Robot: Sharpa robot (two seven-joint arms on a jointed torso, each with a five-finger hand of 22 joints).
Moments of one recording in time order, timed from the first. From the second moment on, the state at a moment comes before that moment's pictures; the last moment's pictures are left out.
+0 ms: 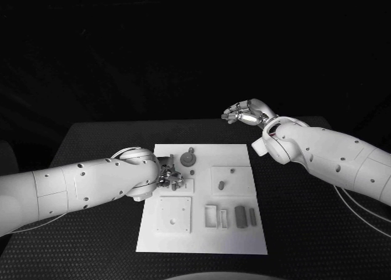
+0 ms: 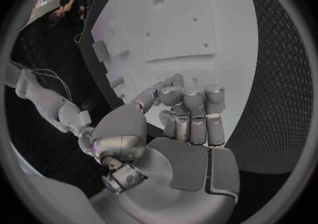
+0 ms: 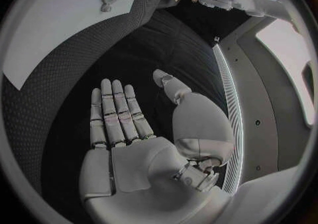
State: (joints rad) left arm 1.25 -0.63 -0.24 1.40 -1.08 0.00 -0.57; left_hand 0.73 0.10 0.59 -0.24 0.38 1.10 0.07 0.36 0.67 1.42 -0.10 0.97 0.87 1.18 -0.15 1.34 0.67 0.06 0.96 -0.14 1.15 1.26; right arm 1.19 -0.58 0.02 1.08 -0.69 -0.32 0.18; right_hand 0.93 -0.13 0.52 -0.21 0.33 0.77 0.20 0.28 0.44 0.93 0.18 0.27 0.07 0.84 0.17 0.31 0.48 0.16 0.47 0.22 0.33 1.01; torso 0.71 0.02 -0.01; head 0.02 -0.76
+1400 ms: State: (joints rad) left arm 1.28 -0.68 -0.23 1.40 -1.07 -0.03 -0.55; left_hand 0.59 -0.14 0.47 -0.09 0.05 1.19 0.00 0.34 0.69 1.39 -0.12 0.98 0.85 1.21 -0.21 1.36 0.65 0.09 0.92 -0.13 1.18 1.21; right arm 1.19 -0.58 0.02 1.08 -0.69 -0.32 0.18; right_hand 0.93 -0.13 0.51 -0.21 0.34 0.77 0.20 0.28 0.43 0.93 0.18 0.26 0.07 0.83 0.18 0.30 0.47 0.15 0.46 0.22 0.32 1.02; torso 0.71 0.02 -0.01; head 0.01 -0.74
